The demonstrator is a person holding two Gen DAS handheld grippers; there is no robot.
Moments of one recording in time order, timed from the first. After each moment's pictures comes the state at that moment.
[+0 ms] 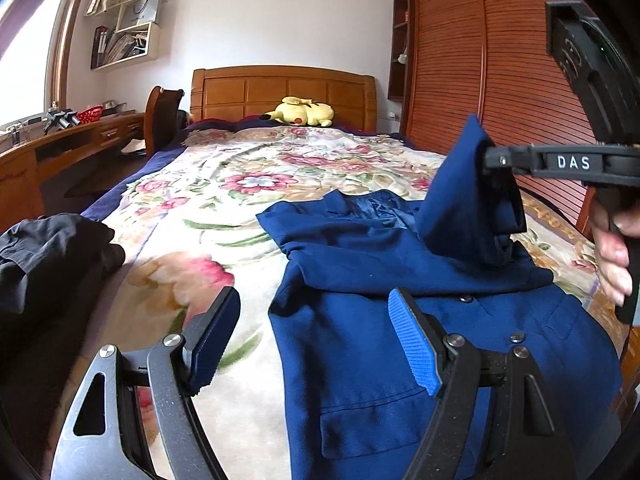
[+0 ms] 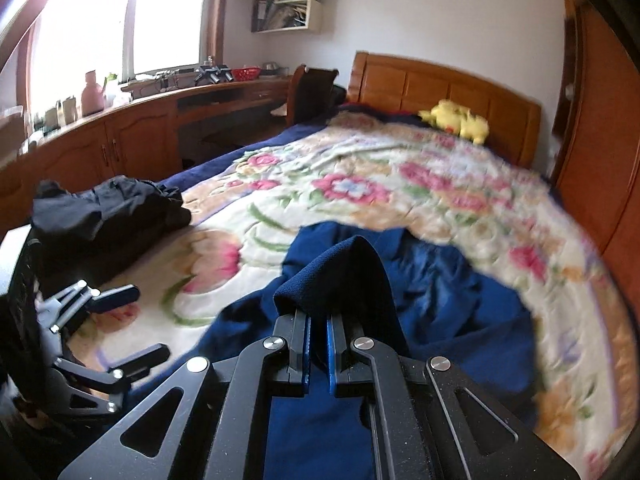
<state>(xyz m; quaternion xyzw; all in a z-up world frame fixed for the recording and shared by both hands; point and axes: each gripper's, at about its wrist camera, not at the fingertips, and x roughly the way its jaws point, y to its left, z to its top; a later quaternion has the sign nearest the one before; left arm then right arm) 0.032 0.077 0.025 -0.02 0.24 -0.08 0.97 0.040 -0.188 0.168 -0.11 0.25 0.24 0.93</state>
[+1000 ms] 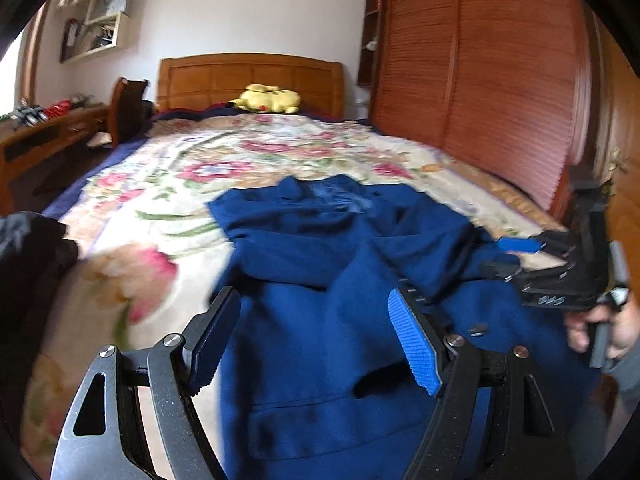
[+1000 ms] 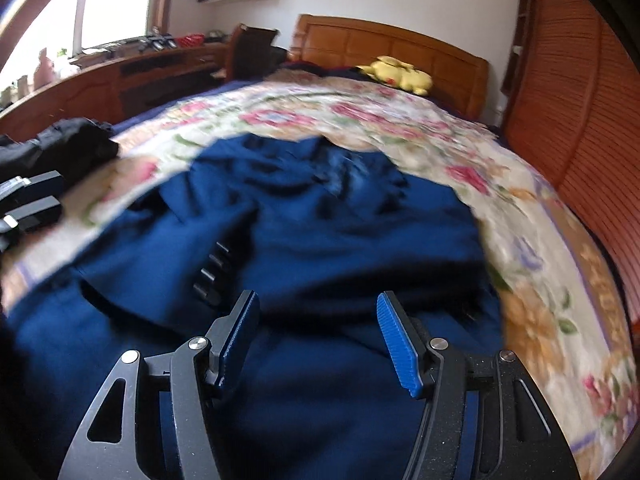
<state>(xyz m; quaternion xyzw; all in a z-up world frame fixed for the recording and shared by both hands) 0.034 0.033 0.020 -0.02 0.26 -0.15 0.95 0.027 -0.263 0.065 -0.14 0.29 0.11 0.94</state>
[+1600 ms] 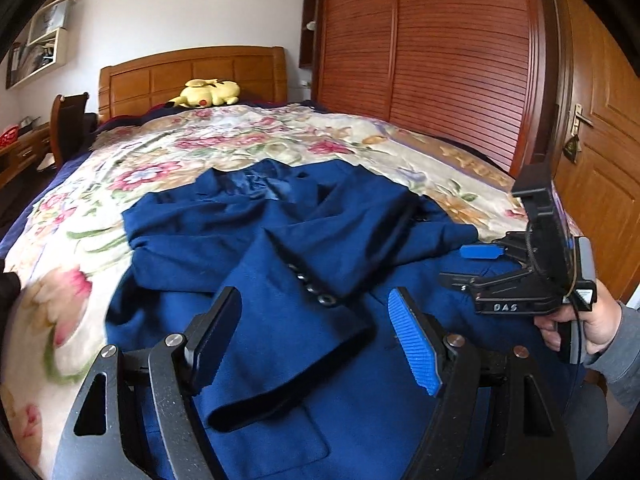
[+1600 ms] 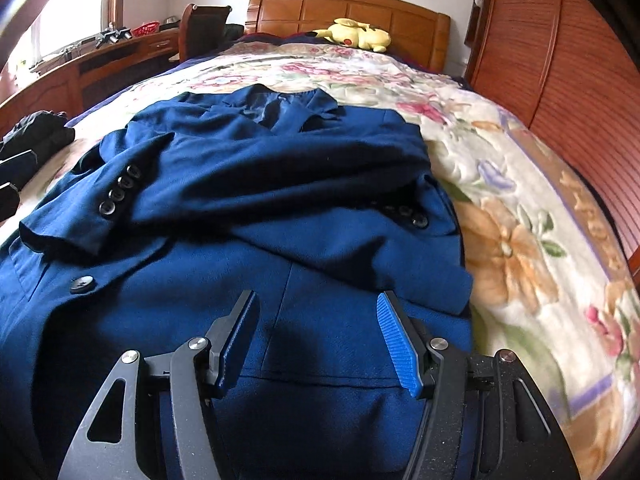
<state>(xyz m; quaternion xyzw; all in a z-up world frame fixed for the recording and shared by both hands) 0.045 -0.056 0.011 0.03 0.28 -0.23 0.93 0.041 -0.281 0.028 -0.09 0.34 0.08 0.93</state>
